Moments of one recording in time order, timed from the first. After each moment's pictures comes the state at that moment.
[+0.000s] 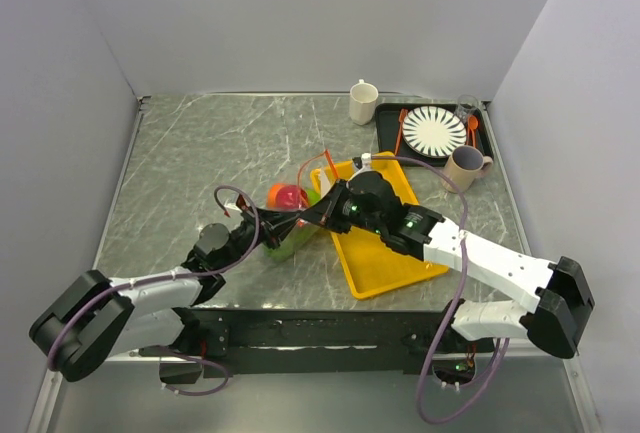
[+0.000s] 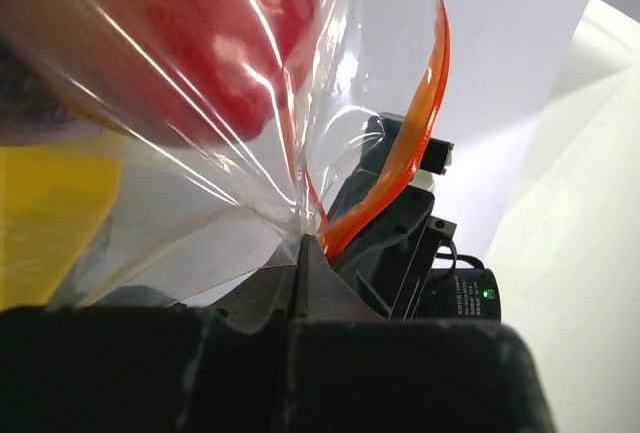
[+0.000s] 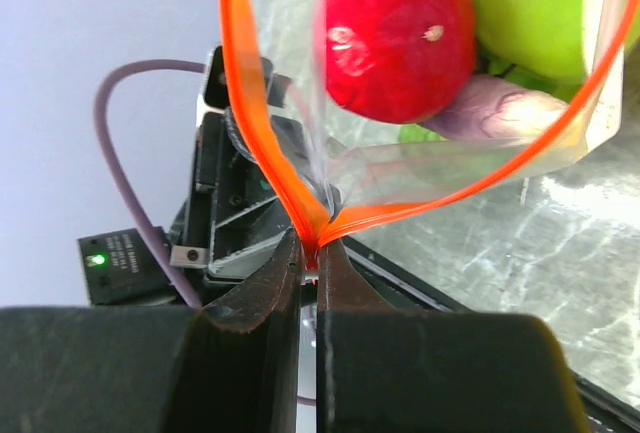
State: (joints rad) left arm -0.68 1.14 0.19 1.00 0.15 -1.92; right arm 0.88 1.21 0.92 -0.20 -0.01 1.16
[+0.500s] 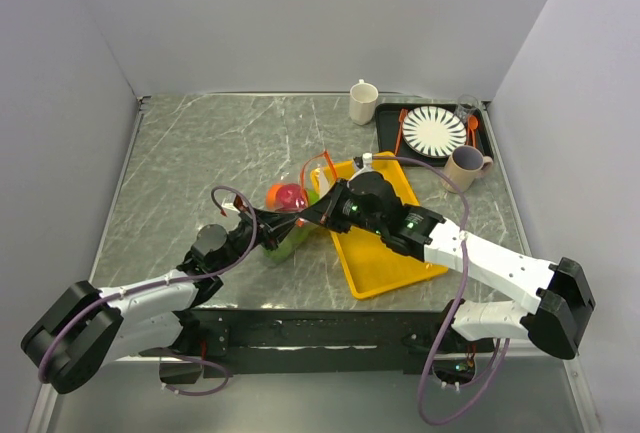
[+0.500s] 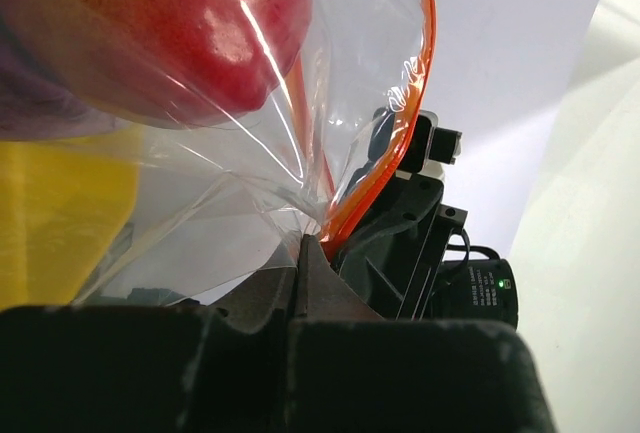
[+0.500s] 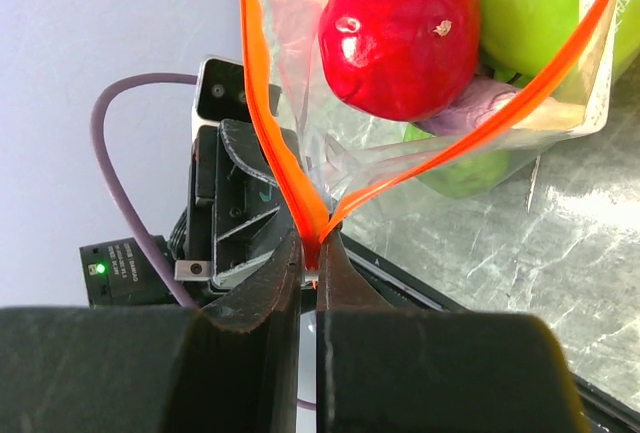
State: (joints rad) left arm -0.69 1.06 0.18 0.91 0.14 -1.86; right arm 0.88 1.20 0.92 -0.18 0.01 1.17
